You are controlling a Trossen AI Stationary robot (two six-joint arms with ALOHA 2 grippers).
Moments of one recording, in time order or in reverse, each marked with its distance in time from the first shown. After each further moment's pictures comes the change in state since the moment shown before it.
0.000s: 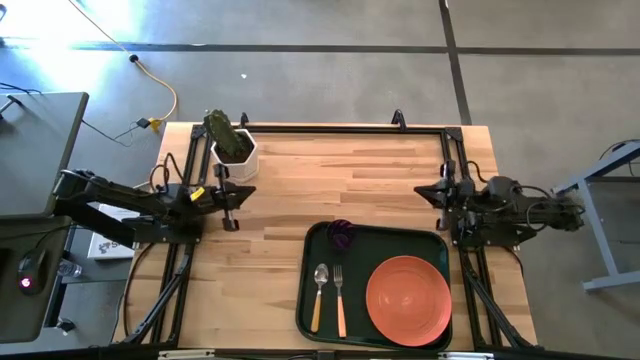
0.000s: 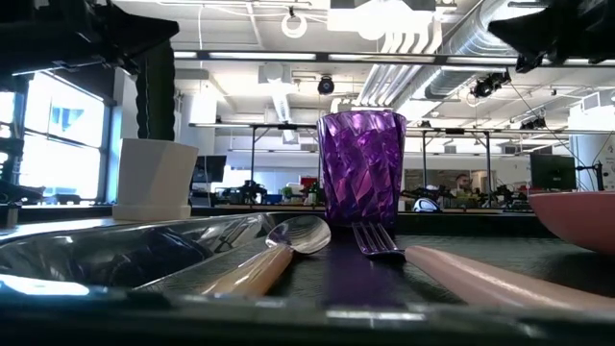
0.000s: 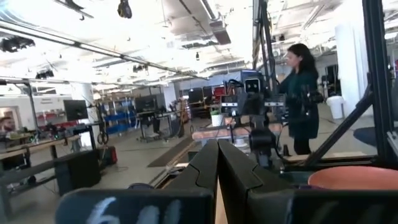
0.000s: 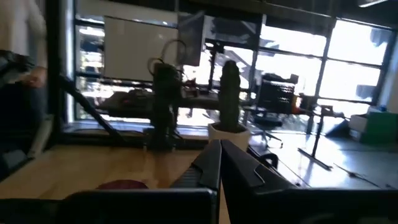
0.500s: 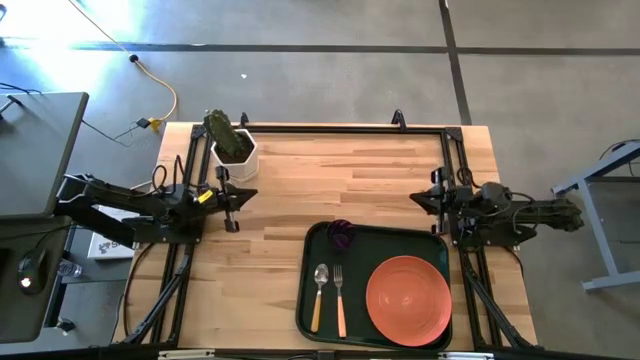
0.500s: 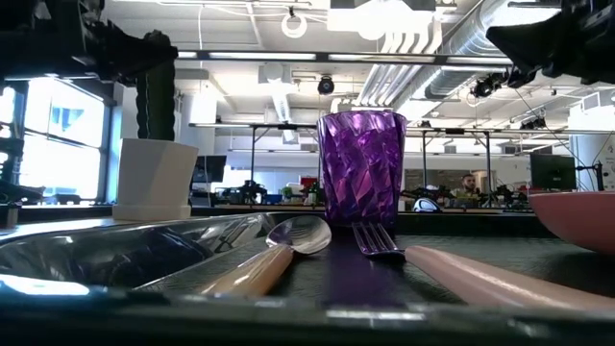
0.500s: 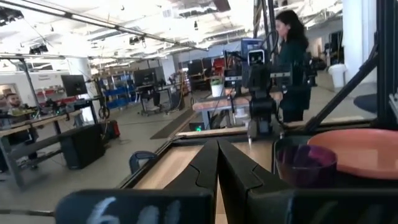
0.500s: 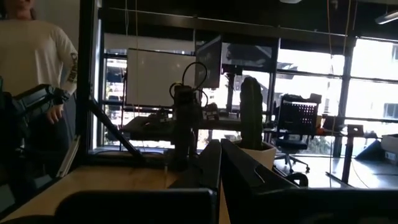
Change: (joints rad) left arm 0.000 -0.140 0.001 -0.277 -0.024 -0.020; right arm -0.005 -0.012 -0.171 0.281 -0.093 0.044
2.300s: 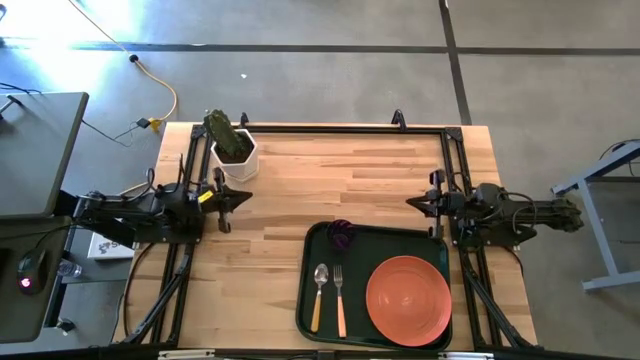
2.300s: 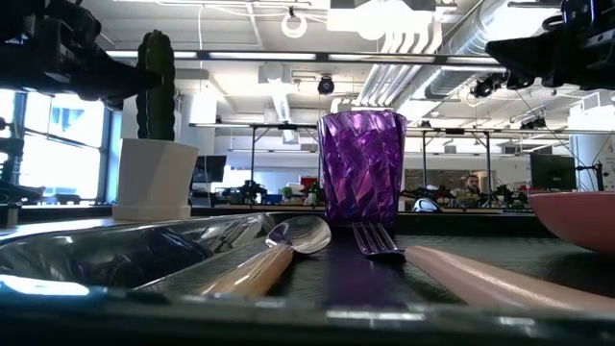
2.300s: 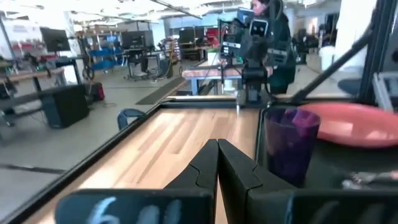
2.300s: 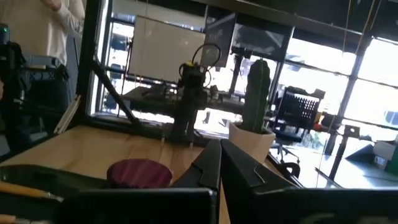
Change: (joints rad) left arm 0.080 -0.385 0.001 -0.548 0.085 -0.147; right arm -0.004 -0.002 -0.001 -0.108 -0.032 -0.126
